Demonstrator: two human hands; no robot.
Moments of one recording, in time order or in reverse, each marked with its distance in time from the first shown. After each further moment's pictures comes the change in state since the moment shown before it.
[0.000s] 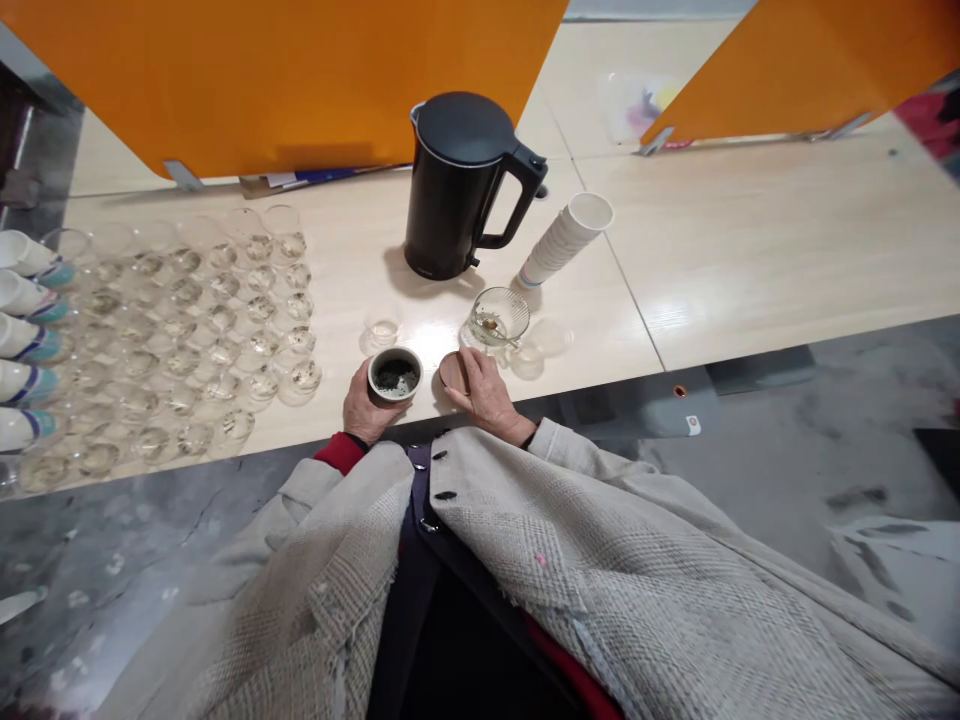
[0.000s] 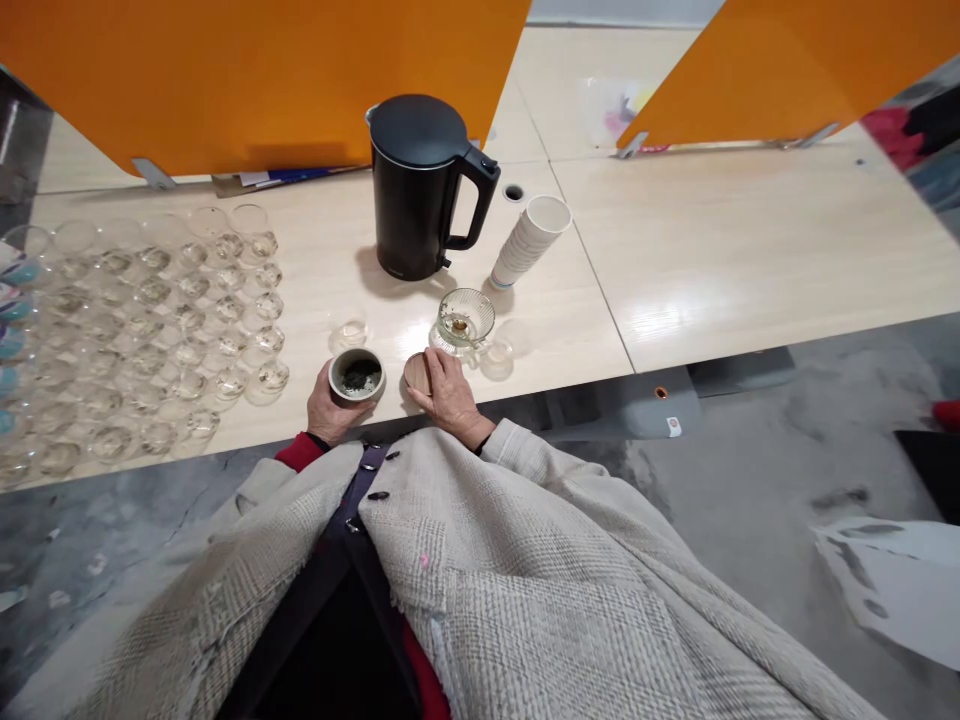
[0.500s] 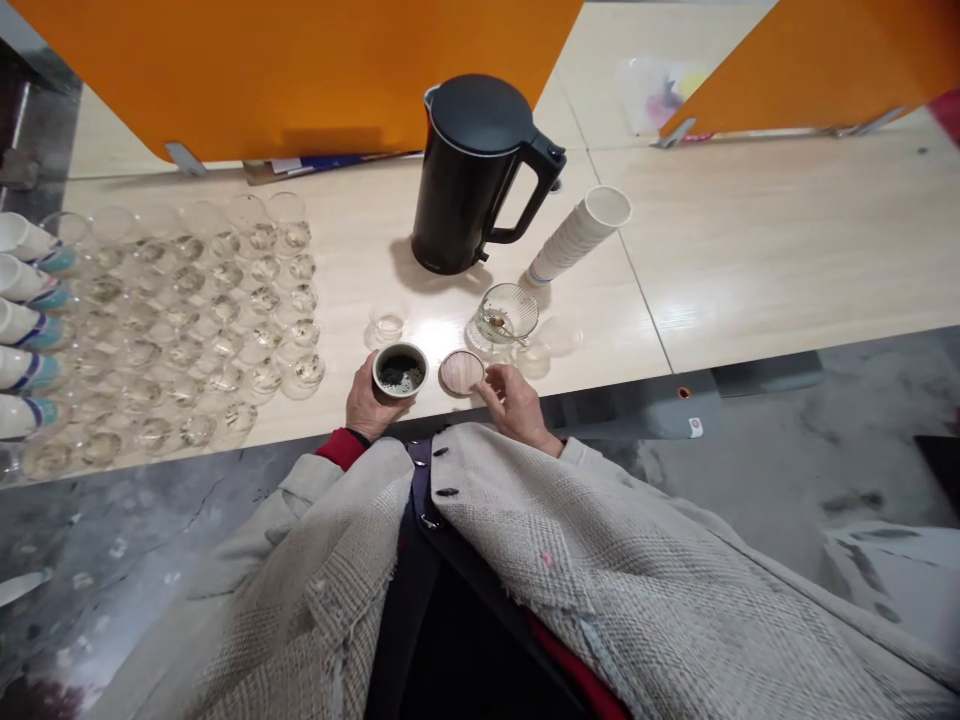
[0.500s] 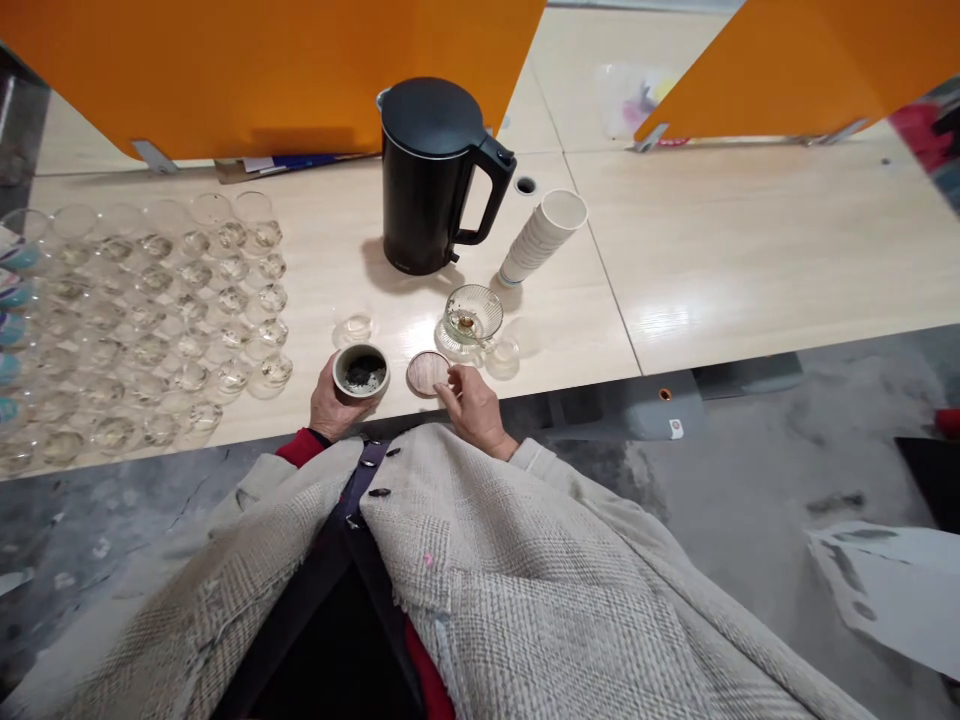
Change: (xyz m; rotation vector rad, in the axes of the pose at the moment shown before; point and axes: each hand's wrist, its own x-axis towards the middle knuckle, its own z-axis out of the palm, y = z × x) left_hand -0.002 0.000 -0.003 0.013 -0.053 -0.037; right_hand -0.028 -0.015 -0.030 0.239 0.173 0.205
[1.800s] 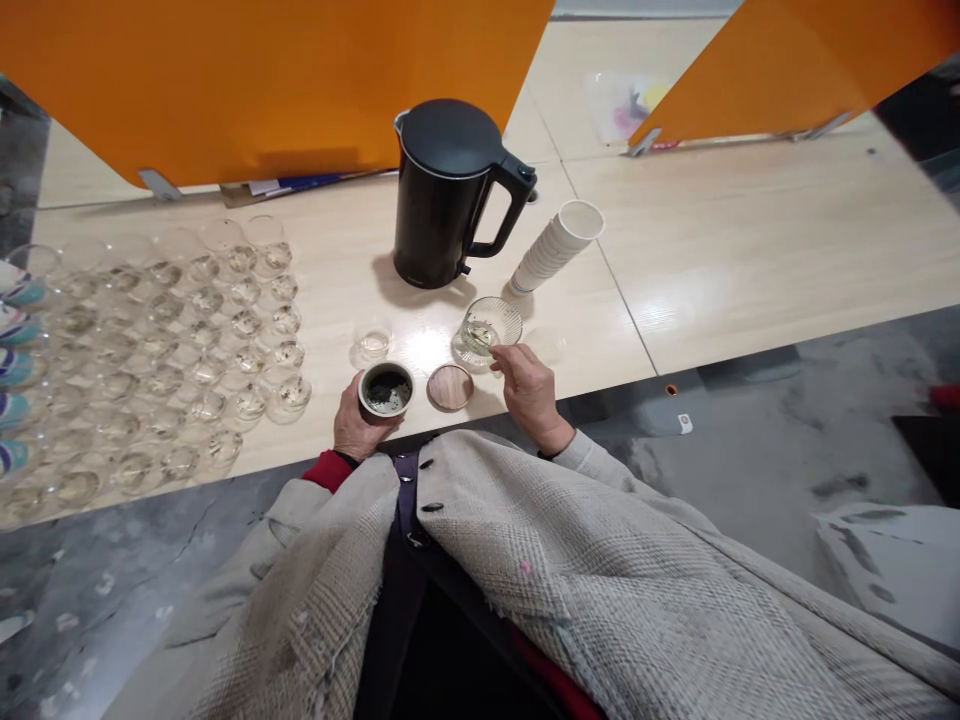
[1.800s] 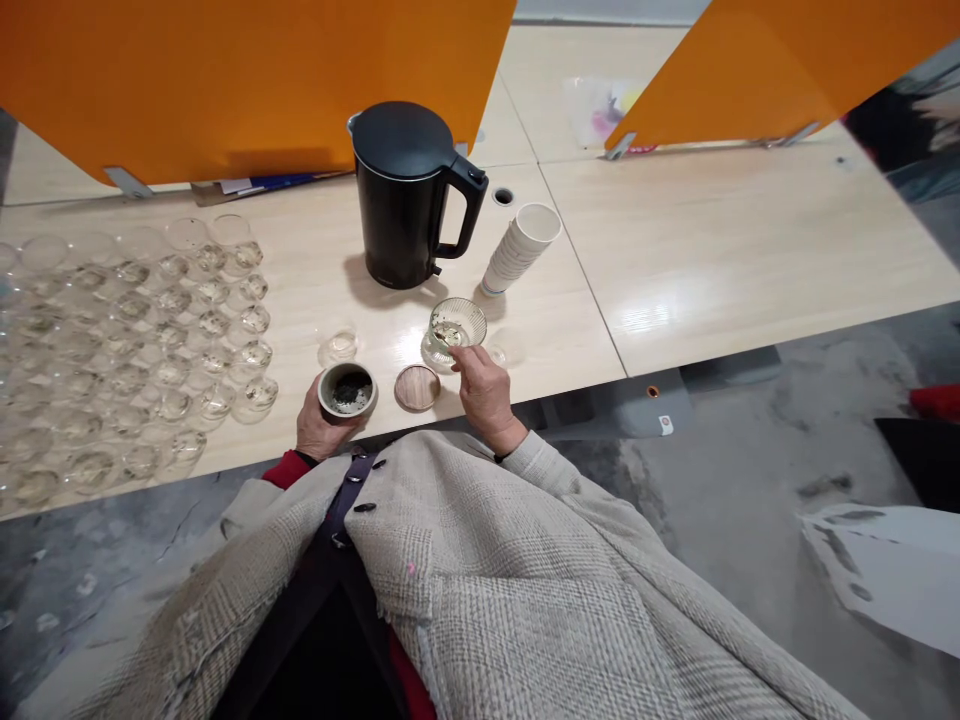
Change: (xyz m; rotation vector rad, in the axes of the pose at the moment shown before) left_hand 0.000 -0.008 0.000 0.008 0.025 0.075; right_hand 0.050 -0.003 -0.036 -0.185 0.171 -0.256
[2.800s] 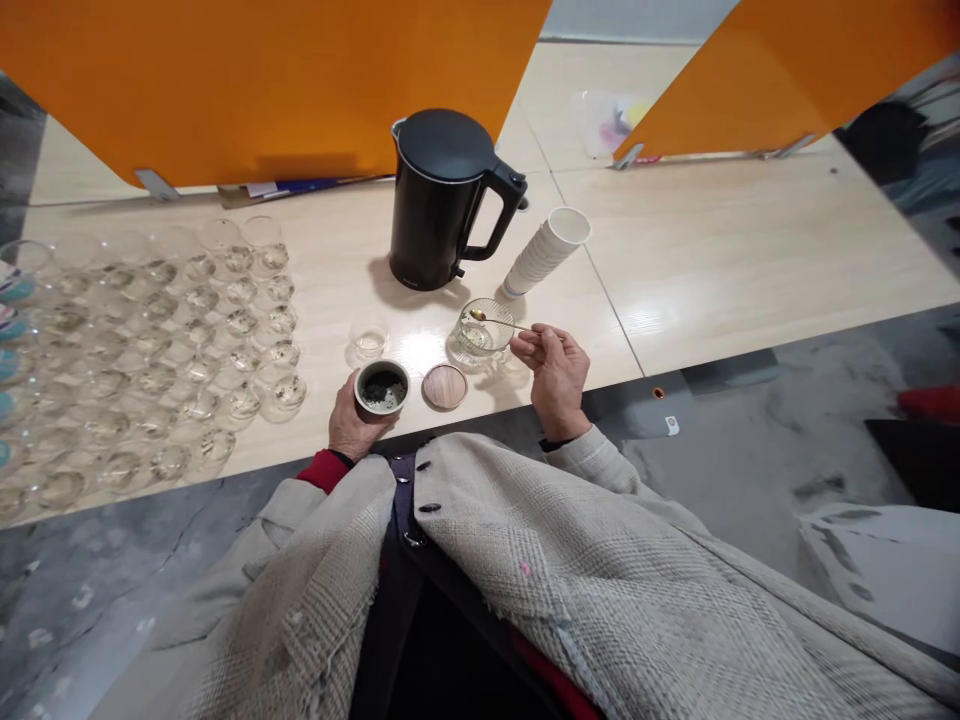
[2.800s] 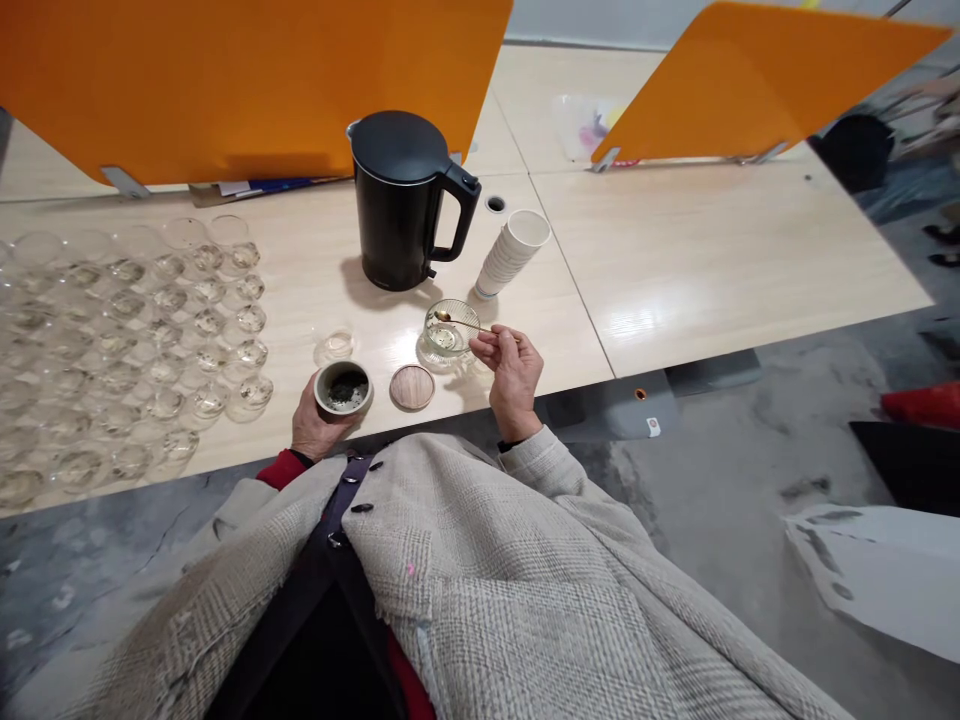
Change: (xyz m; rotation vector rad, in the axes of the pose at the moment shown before) left_hand 0.003 0.005 -0.002 -0.008 -0.020 -0.017; right_hand 0.023 0.016 -0.010 0.905 0.442 0.676
